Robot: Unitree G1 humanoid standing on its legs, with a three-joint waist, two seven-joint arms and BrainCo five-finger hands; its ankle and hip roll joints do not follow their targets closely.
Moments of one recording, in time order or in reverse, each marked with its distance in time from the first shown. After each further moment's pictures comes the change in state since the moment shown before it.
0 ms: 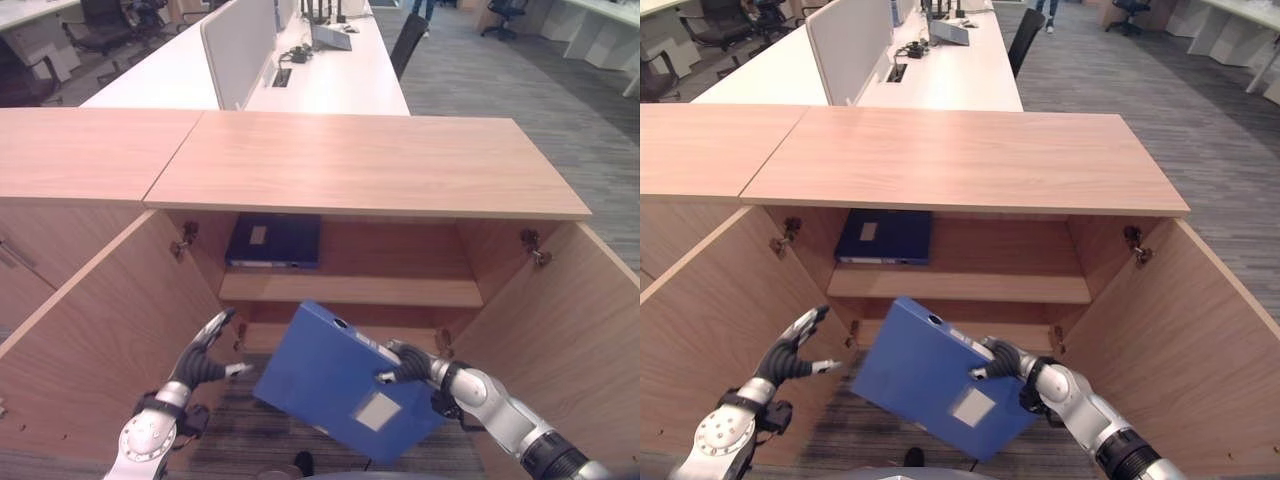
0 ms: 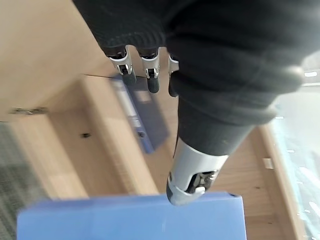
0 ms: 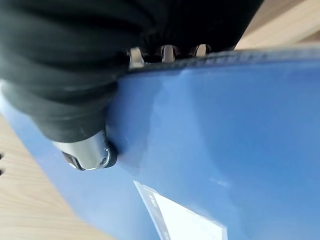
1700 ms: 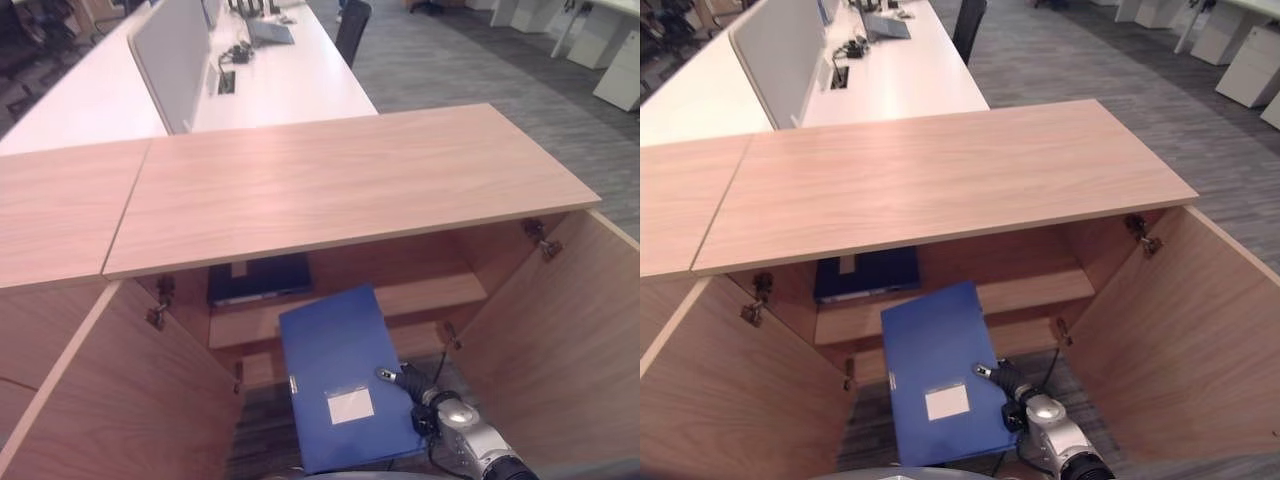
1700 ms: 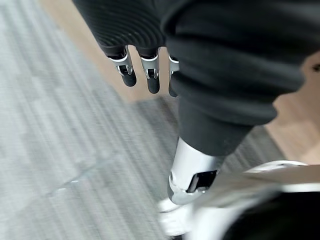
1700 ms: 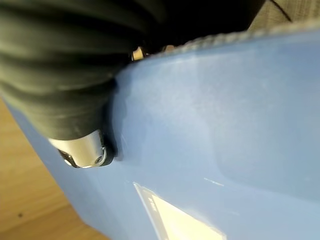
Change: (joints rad) left arm -0.362 -0.259 -0.242 1.294 0.152 0.127 0.170; right arm 0.025 0.299 -0.138 0.337 0.583 0.098 -0.156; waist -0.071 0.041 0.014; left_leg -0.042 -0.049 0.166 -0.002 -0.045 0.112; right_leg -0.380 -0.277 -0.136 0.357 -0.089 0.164
